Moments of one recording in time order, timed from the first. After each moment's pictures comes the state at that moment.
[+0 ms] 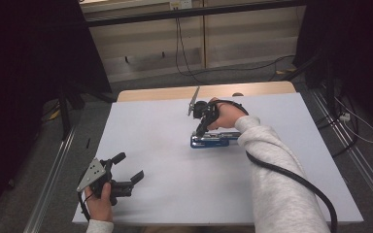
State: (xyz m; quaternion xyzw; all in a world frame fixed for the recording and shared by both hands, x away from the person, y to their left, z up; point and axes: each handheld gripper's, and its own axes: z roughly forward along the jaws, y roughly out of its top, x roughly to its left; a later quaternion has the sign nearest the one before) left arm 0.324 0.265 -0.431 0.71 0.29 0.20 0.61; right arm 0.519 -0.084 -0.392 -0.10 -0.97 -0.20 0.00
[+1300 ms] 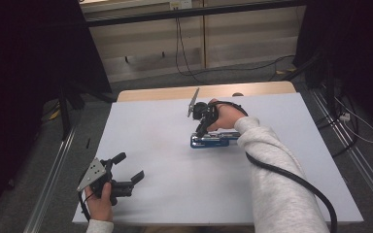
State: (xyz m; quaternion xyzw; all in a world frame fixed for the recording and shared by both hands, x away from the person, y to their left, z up) left arm 0.324 0.265 -0.431 0.71 0.28 0.20 0.61; right arm 0.518 -0.083 -0.396 -0.10 -0.97 -0.20 0.00
